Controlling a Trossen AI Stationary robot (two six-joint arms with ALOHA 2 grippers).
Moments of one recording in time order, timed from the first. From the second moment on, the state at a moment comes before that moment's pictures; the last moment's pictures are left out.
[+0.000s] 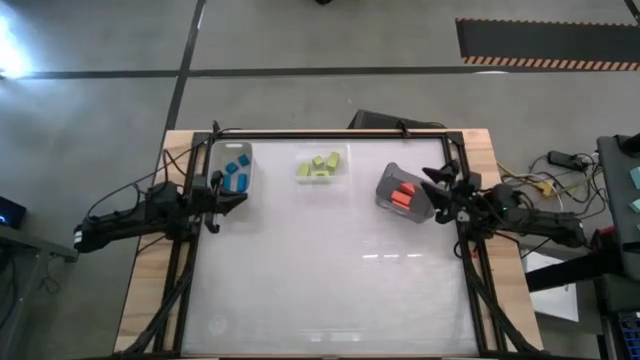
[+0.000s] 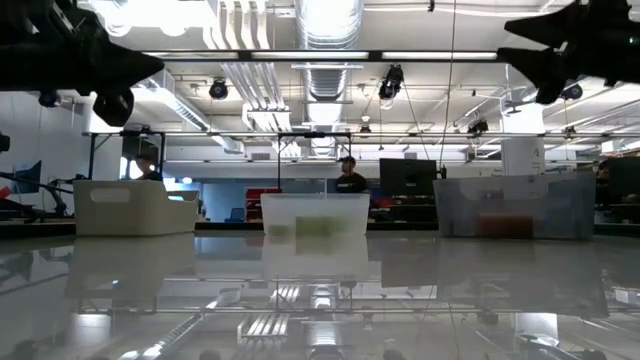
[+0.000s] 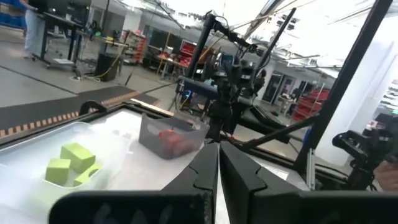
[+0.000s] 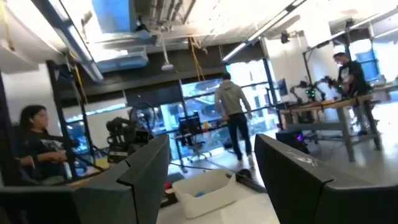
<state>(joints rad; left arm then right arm) 0.20 0.02 0.11 0.00 0.05 -0.34 -0.14 0.01 0.05 0.35 0.19 0.14</state>
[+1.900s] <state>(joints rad) 0.20 0.25 0.00 0.13 0.05 -0.33 -0.14 0.05 0.01 0.32 0.18 0.23</state>
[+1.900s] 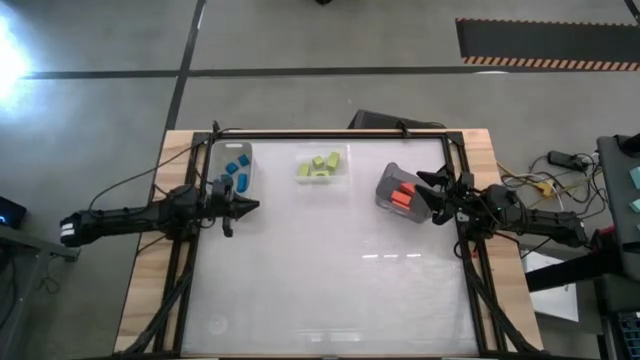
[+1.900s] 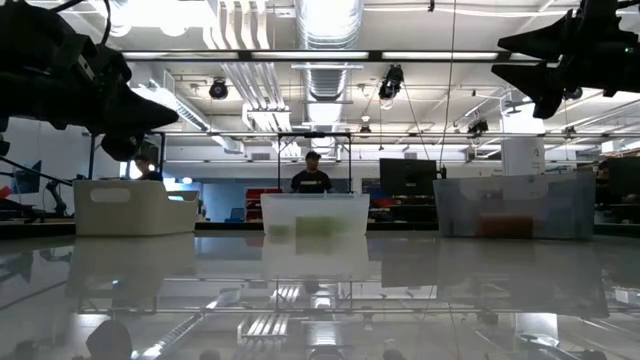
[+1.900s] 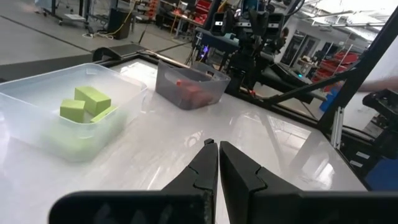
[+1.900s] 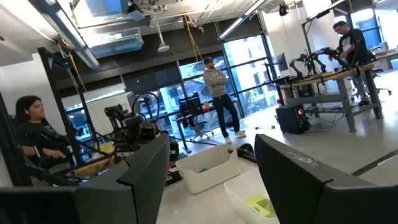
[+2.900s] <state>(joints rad) 0.20 0.32 0.00 0.12 0.05 -0.33 -0.14 0.05 0.01 0.32 0.19 0.23</state>
